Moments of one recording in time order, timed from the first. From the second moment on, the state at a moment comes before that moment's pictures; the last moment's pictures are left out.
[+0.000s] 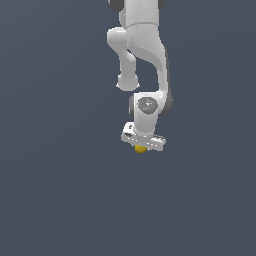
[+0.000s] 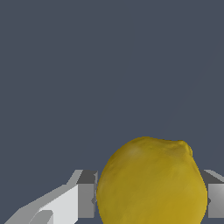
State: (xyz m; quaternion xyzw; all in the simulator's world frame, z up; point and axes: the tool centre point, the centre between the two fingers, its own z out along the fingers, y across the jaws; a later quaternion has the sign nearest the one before) arm -0.031 0.066 0.029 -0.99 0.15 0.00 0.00
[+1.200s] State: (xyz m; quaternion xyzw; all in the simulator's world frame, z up) arm -0.028 0.093 0.175 -0.99 0.15 0.00 0.00
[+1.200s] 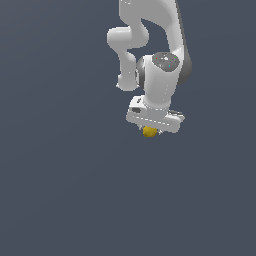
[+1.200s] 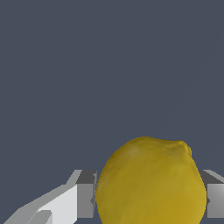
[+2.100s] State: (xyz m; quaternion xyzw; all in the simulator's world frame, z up) arm -0.020 0.129 0.365 -0.99 0.15 0.00 0.00
